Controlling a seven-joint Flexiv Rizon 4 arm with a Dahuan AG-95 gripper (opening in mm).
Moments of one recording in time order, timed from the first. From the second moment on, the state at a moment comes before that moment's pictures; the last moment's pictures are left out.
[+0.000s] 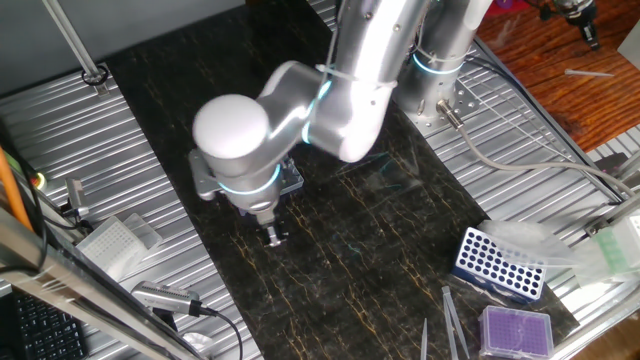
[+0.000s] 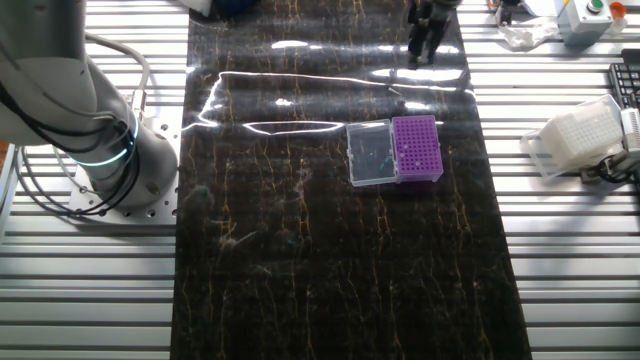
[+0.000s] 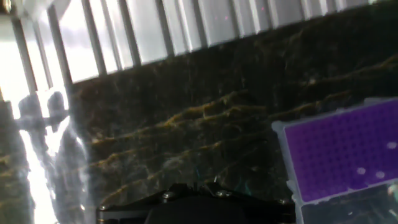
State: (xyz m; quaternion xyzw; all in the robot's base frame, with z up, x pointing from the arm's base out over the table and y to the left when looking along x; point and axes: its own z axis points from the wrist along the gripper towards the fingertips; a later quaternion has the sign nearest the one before) arm 0.532 0.197 0.063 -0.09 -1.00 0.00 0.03
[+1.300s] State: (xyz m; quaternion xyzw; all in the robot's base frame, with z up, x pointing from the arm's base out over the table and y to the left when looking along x) arm 0.518 0.190 0.032 -0.10 -0.99 0.01 0.03
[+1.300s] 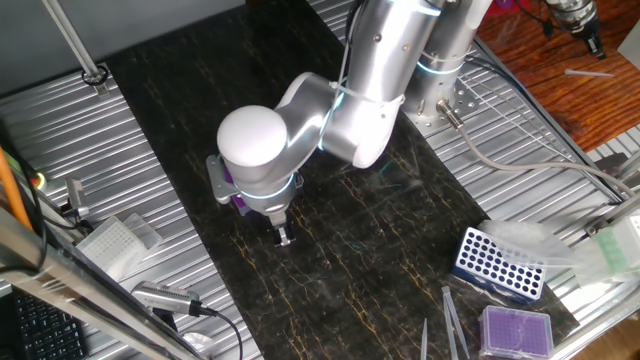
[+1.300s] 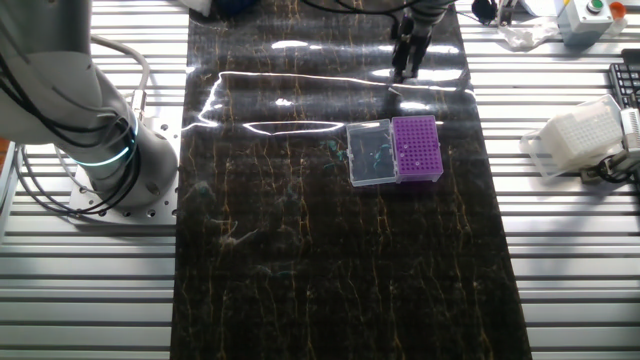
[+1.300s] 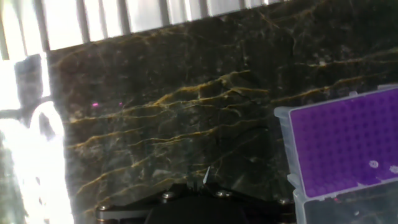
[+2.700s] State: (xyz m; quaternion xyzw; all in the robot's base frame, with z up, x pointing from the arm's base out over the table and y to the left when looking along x) arm 0.511 0.188 0.023 -0.13 -0.99 0.00 0.05
